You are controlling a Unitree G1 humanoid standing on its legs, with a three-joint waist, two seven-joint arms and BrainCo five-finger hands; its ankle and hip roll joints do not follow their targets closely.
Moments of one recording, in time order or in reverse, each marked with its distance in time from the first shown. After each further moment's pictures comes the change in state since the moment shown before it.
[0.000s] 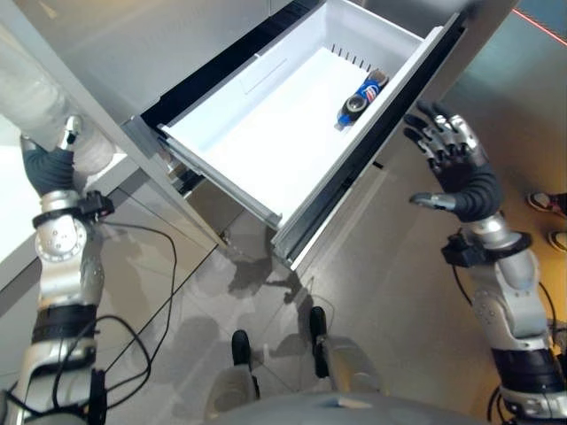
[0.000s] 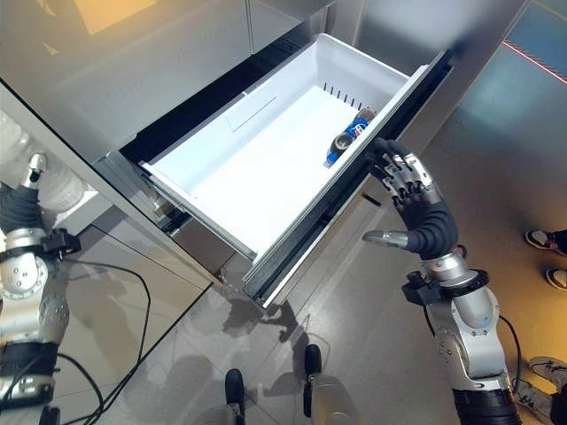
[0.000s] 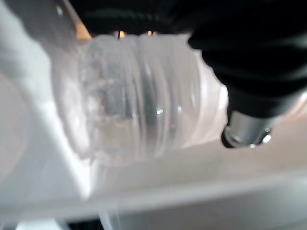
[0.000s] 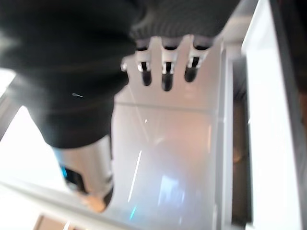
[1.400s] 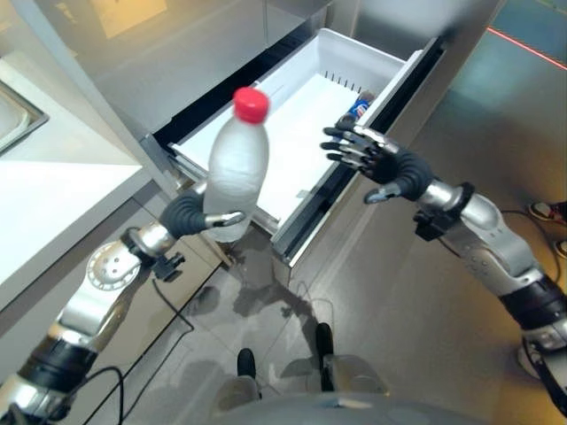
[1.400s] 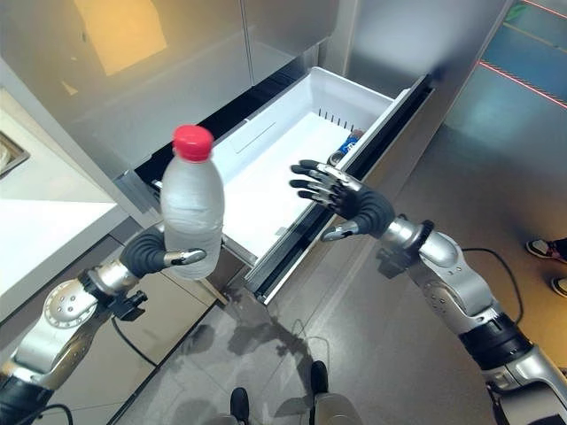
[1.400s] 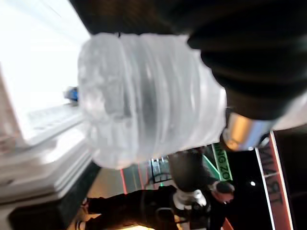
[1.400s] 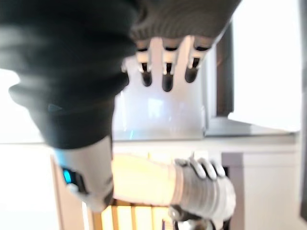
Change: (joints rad) left arm 0.066 0.225 -0.418 -0.361 -0.050 0.071 -0.509; right arm -0.424 -0.307 0.555 0.156 0.427 0.188 0.192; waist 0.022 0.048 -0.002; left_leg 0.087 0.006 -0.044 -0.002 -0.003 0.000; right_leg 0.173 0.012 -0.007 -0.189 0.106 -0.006
